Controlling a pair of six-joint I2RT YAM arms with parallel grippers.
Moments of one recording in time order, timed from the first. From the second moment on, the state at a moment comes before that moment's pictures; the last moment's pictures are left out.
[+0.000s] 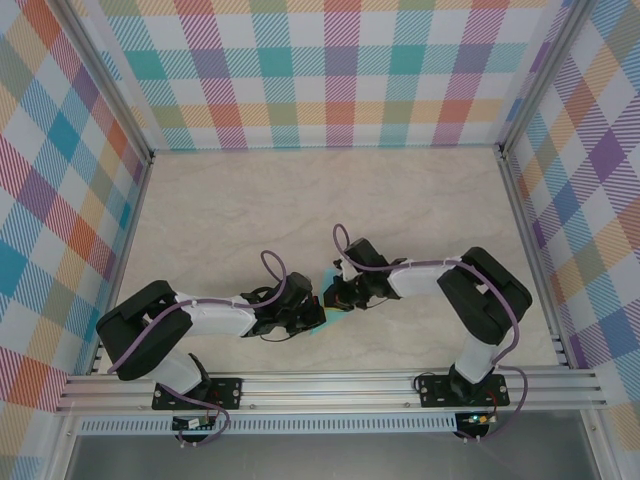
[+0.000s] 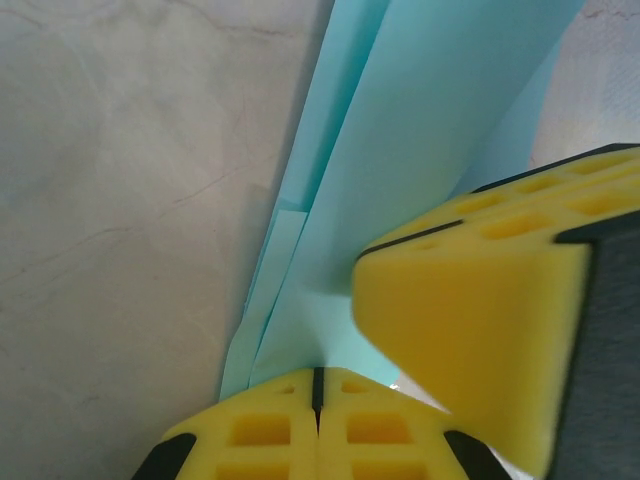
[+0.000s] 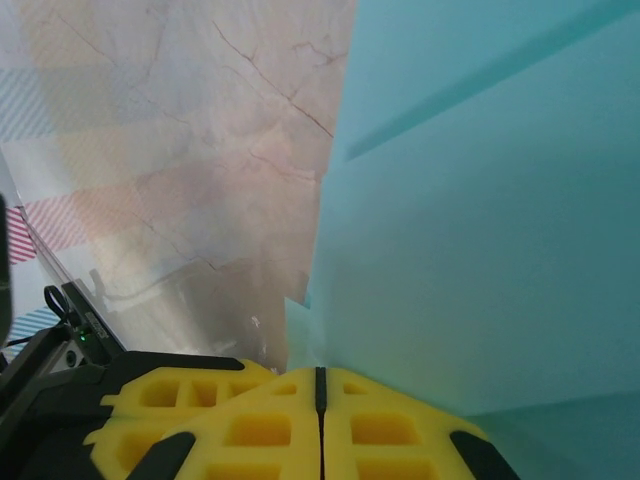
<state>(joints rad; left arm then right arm) -0.90 1.52 0.53 0.08 0.17 -1.15 0.75 1.74 0.78 -0.05 -0.61 0.84</state>
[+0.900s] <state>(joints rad) -0.90 1.50 0.49 0.13 0.15 -1.15 0.54 1.77 0.78 -0.02 -0.57 0.71</state>
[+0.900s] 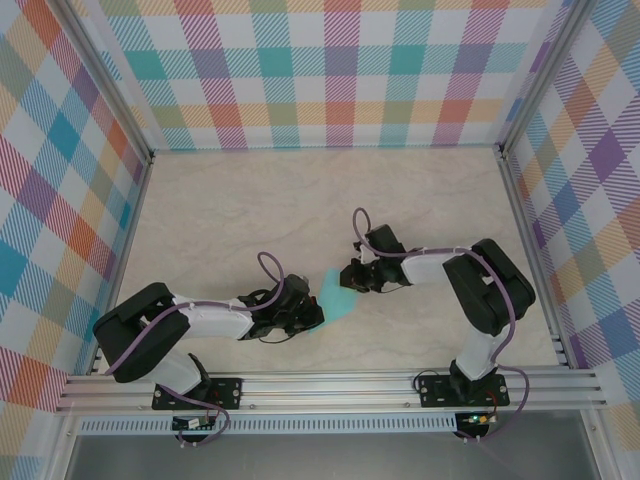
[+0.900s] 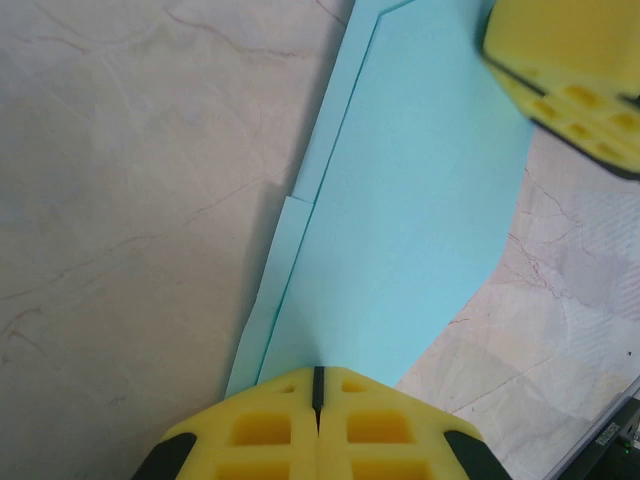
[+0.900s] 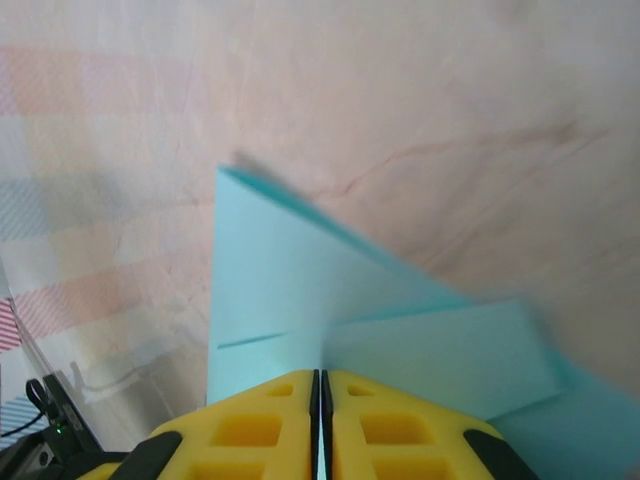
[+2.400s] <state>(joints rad) -0.87 1.33 0.54 -0.15 0.14 -1.10 0.60 1.80 0.80 -0.02 -0.65 0.74</state>
